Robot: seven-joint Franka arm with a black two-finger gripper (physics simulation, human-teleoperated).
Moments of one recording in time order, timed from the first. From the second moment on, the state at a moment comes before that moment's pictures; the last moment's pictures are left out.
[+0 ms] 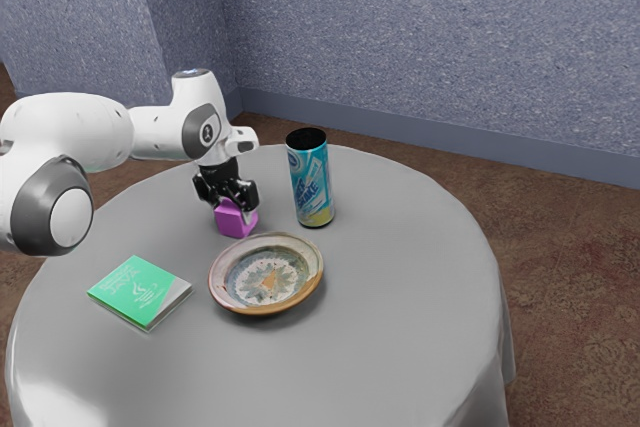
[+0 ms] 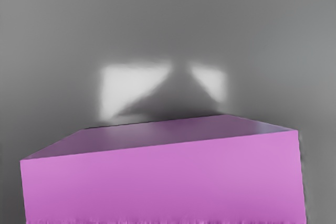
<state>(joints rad) 0.12 0.79 0.07 -1.33 -0.13 2.10 0.21</state>
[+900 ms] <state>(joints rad) -0.01 0.40 0.07 -1.69 -0.12 2.08 0.12</state>
